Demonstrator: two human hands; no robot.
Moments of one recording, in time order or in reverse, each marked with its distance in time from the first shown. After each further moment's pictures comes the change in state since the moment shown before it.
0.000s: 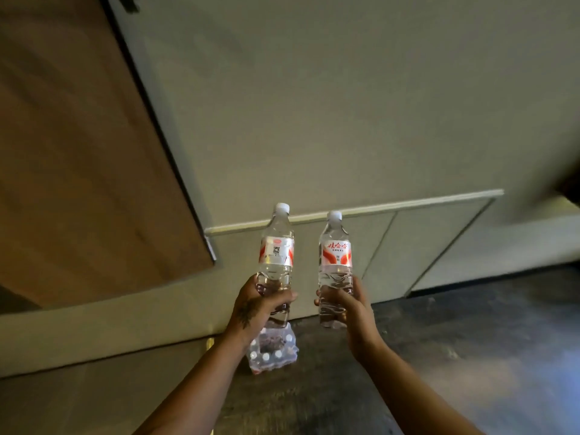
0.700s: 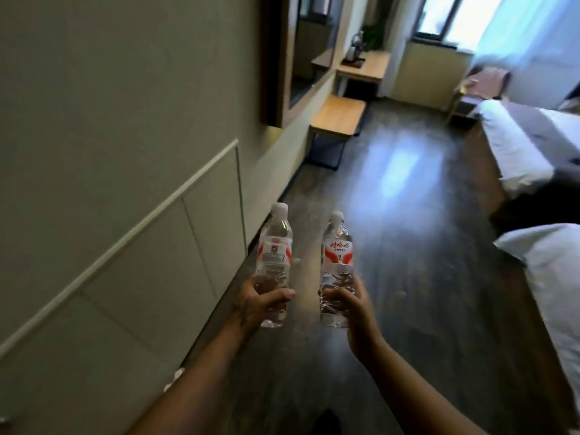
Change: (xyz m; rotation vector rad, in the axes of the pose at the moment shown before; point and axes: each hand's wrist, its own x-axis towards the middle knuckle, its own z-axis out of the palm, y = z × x) left_hand -0.063 -0.008 0.162 0.403 -0.950 0.067; right_hand -0.234 0.038 -0.088 0.192 0.978 -0.285
